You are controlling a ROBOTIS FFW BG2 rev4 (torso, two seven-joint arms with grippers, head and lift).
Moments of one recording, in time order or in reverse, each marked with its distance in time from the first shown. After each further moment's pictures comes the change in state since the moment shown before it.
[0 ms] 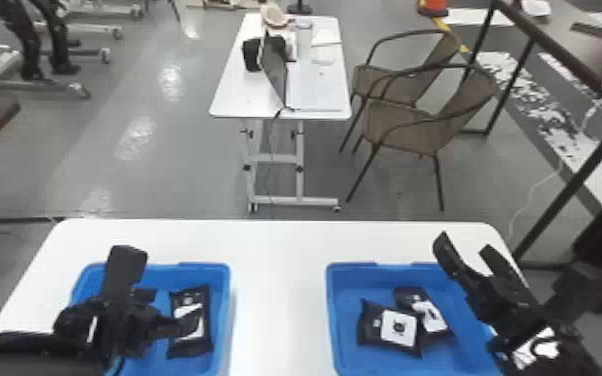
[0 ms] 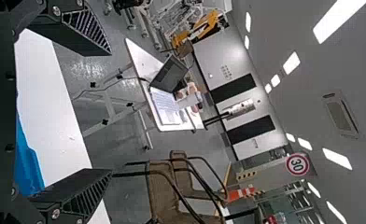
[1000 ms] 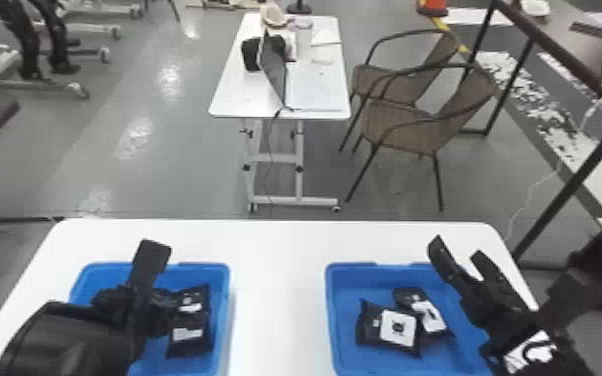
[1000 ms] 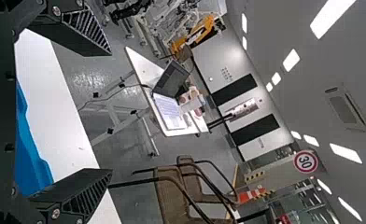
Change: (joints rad) left arm -0.199 0.034 -0.075 0.343 0.026 -0.024 0.093; right arm -0.003 0.000 0.010 0.034 -0.064 0.000 0.015
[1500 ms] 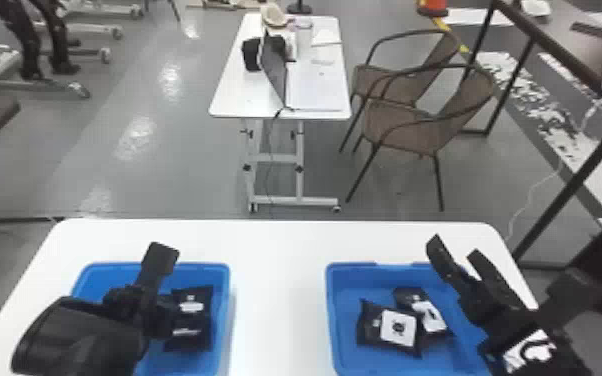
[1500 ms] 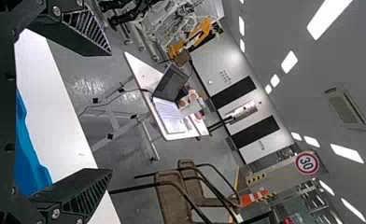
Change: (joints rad) left arm -0.057 0.005 -0.024 0.119 -0.019 -0.011 0.025; right arm -0.008 0.000 0.001 0.014 -0.020 0.000 0.016
